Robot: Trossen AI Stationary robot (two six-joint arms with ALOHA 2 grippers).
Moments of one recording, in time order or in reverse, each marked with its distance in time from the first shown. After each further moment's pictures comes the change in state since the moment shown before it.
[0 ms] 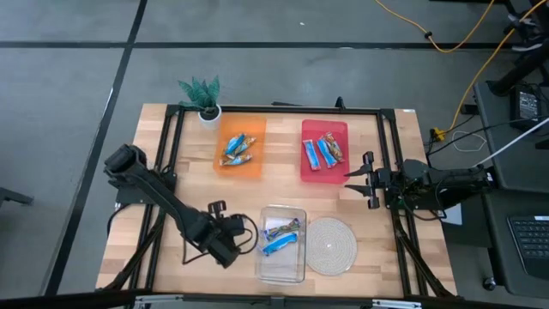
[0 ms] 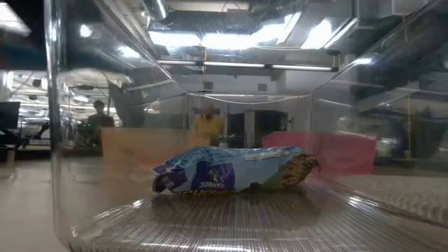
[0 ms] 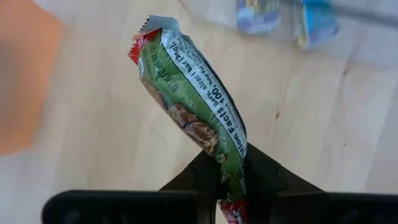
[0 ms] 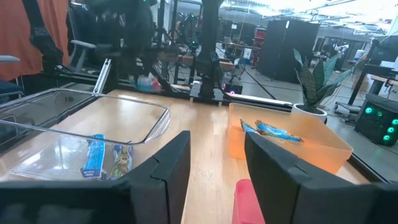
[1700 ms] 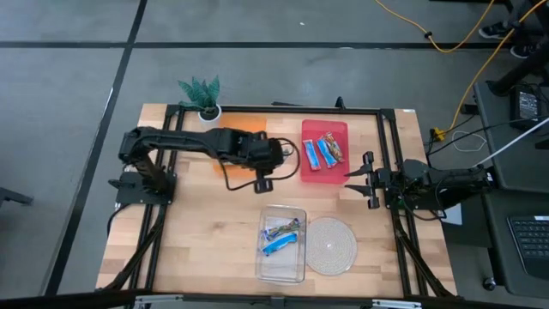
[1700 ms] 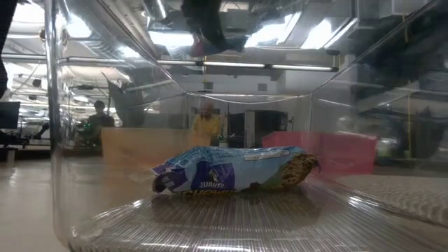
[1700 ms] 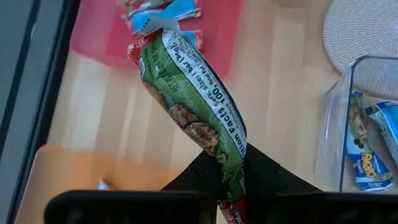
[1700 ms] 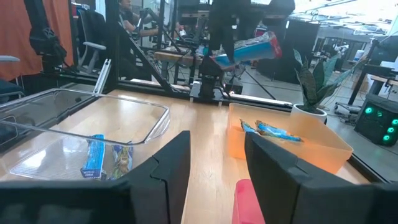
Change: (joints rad) left arm 0.633 0.017 0.355 0.040 0.128 0.792; right arm 0.000 0.000 0.000 0.000 0.000 0.000
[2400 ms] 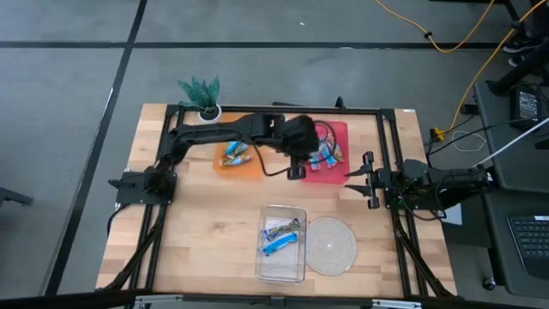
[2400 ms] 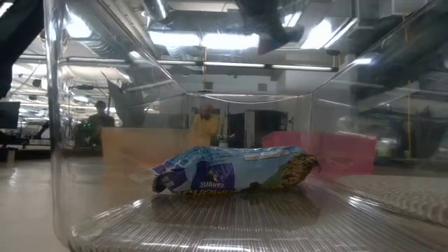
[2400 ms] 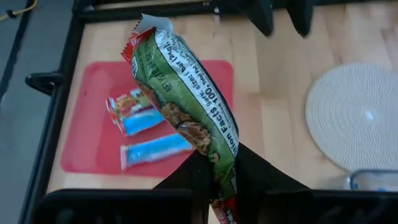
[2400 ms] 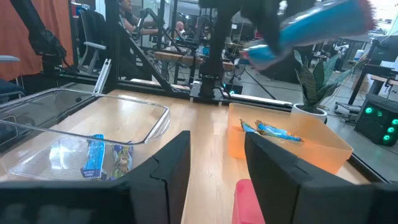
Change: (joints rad) left arm 0.108 0.366 0.541 0.009 0.166 0.214; right arm 0.000 0.000 0.000 0.000 0.000 0.000
